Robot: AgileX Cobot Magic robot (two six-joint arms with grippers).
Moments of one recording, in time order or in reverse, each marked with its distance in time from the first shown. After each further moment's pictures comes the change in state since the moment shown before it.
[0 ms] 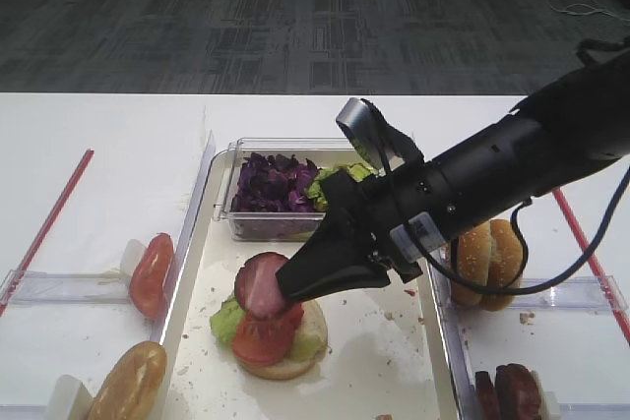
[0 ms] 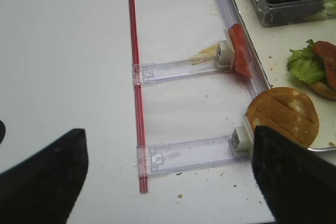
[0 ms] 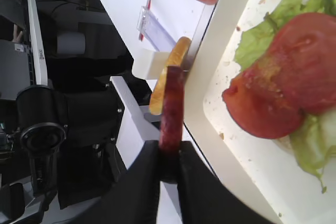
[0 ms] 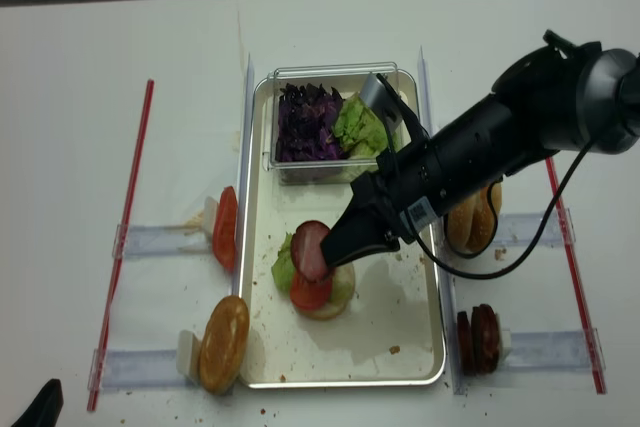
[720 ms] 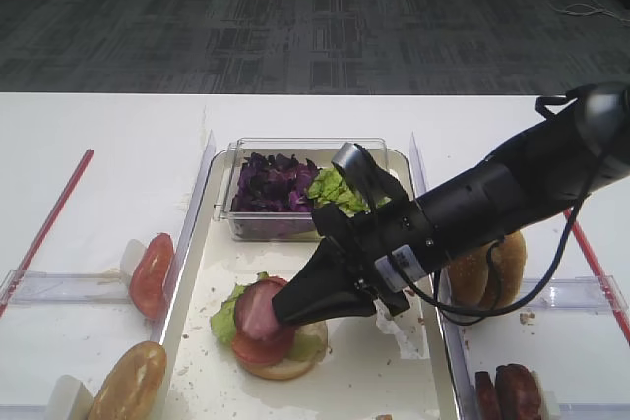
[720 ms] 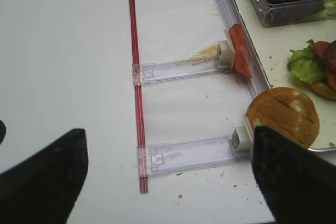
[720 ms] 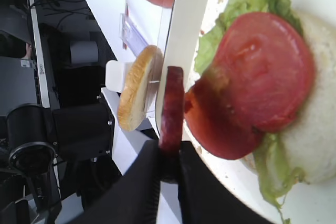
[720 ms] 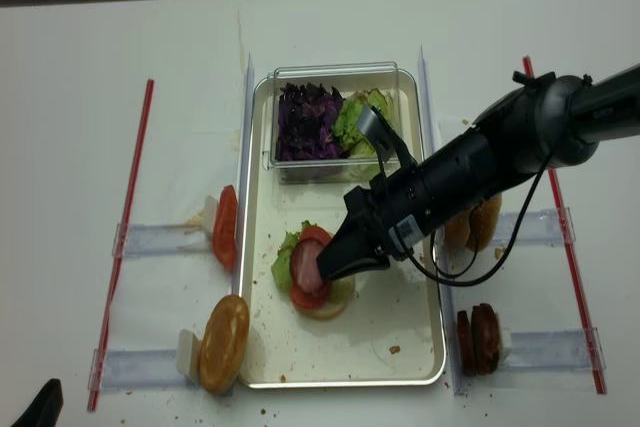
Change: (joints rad) left arm 0.000 0.000 0.000 0.000 0.000 0.000; right arm 0.000 0.166 -0.002 0.097 0.002 -0.078
